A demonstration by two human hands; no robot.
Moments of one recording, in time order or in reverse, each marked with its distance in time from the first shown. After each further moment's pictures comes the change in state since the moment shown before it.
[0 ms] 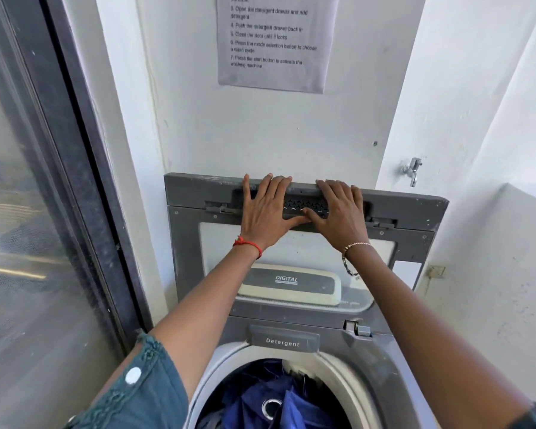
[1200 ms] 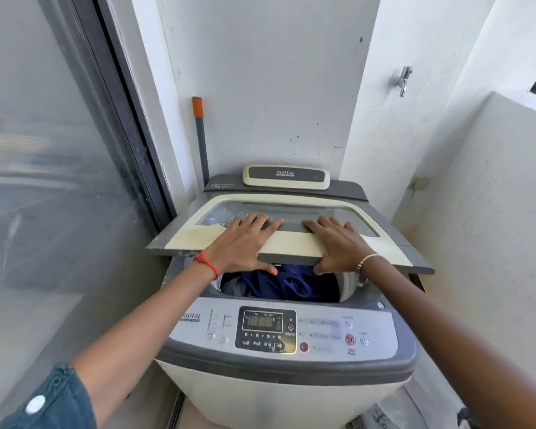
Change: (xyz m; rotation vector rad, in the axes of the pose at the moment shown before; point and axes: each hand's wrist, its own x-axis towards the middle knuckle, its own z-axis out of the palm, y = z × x) left_hand -0.268 0.038 -0.127 0.034 -0.699 0.374; right_hand -0.267 -0.060 -0.080 -0.055 -0.815 -0.091
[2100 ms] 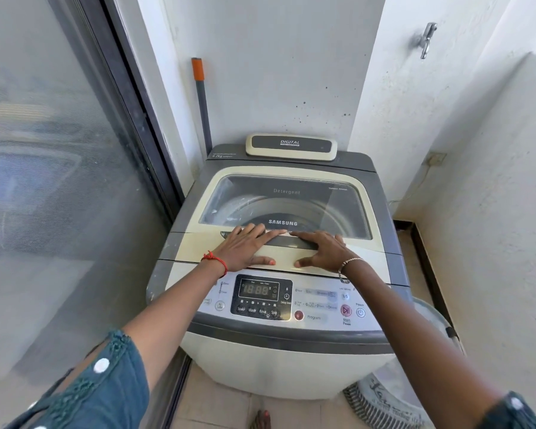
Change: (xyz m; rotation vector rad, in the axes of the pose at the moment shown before) left_hand -0.014 0.028 0.075 -0.227 -0.197 -0.082; right_hand 0.001 0.004 0.087 0.394 -0.106 0.044
